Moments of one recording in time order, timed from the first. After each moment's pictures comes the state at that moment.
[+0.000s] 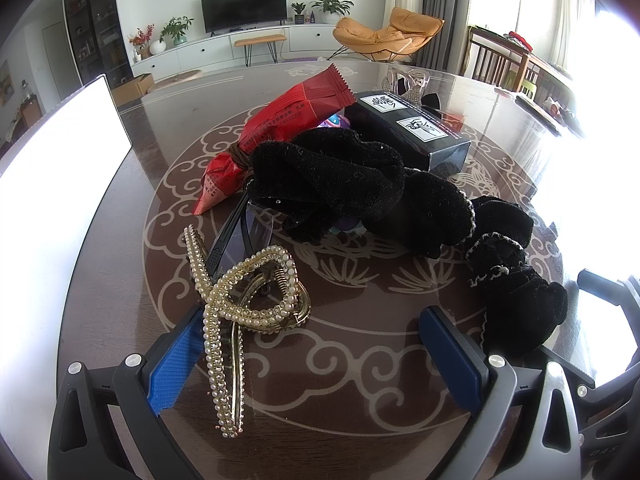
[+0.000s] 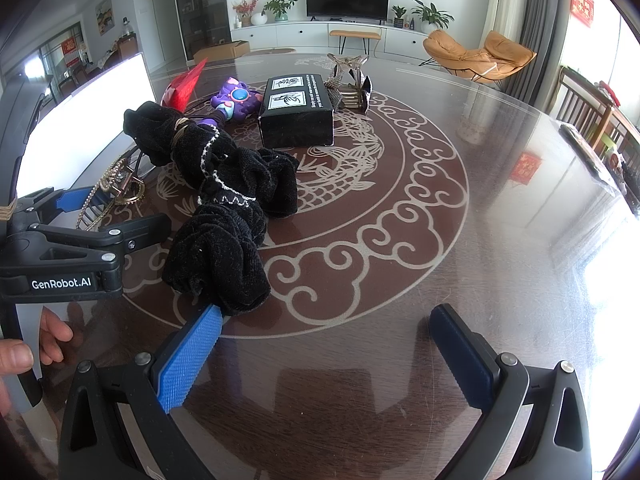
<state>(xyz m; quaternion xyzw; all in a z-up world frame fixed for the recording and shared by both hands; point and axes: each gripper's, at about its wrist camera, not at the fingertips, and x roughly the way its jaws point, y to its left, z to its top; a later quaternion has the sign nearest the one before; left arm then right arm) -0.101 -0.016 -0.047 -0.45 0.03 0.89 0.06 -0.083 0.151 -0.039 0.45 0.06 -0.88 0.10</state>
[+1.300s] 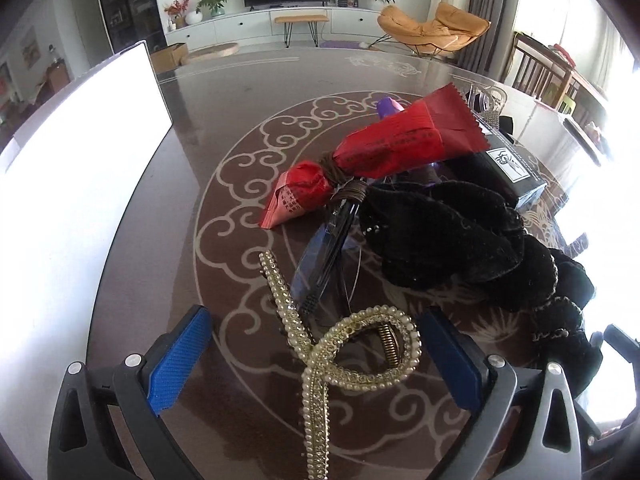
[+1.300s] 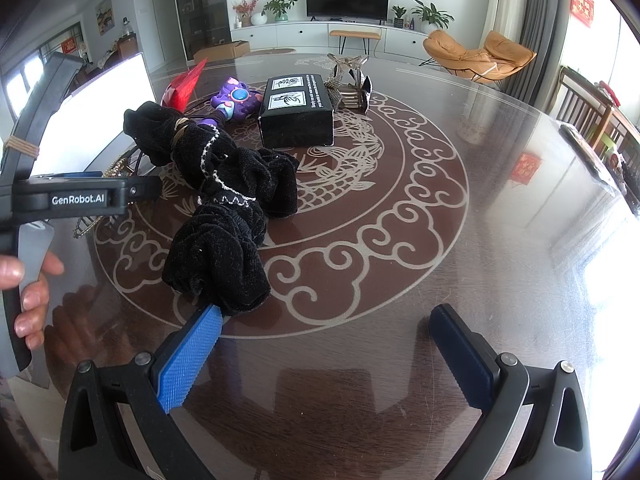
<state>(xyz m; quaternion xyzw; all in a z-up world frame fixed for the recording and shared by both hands) -0.131 -0.056 -0.047 -0.49 0.00 0.87 0.00 -0.082 0.151 -0.039 0.45 0.06 -0.88 0.10</state>
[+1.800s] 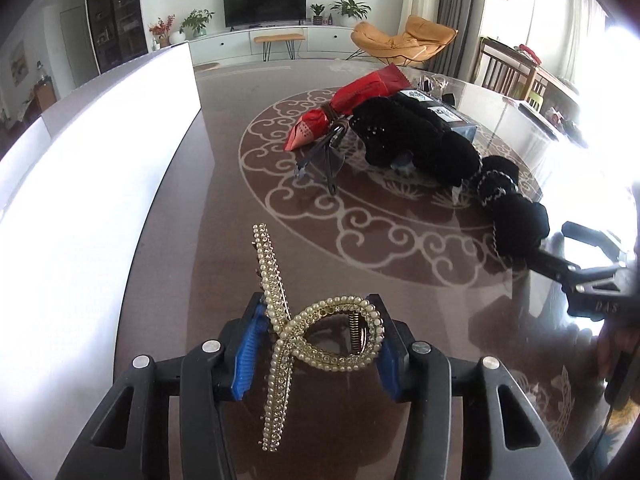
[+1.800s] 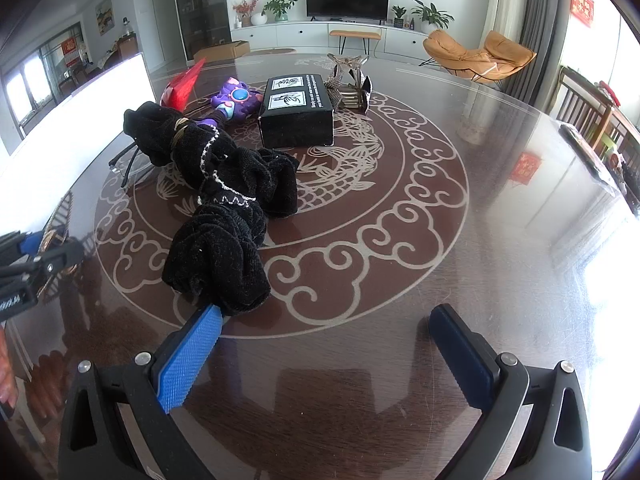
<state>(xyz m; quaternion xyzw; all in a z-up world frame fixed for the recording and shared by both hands) -0.010 -0.085 -0.042 -0.45 0.01 0.89 0.04 -0.082 0.151 -0.039 0.45 0.06 -0.88 0.10</state>
